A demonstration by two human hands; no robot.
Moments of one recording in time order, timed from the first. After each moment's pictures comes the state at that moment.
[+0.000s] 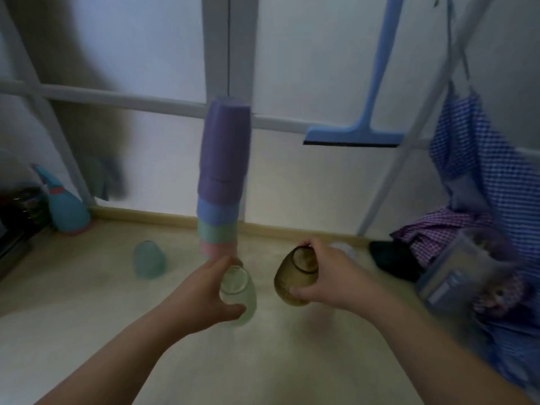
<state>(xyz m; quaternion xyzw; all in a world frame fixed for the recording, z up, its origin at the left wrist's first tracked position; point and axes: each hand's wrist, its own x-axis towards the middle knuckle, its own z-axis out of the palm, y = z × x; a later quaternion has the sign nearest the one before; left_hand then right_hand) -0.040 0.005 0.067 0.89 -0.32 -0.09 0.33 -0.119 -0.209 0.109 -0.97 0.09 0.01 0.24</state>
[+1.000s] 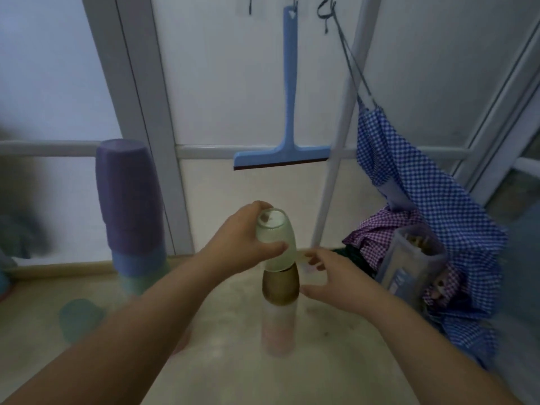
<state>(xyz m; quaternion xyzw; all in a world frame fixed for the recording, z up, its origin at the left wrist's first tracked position) -0.021 -0.170 0.155 0.82 -0.41 -0.02 0.39 -0.147 -0.325 0.109 -0.94 0.18 -0.03 0.28</state>
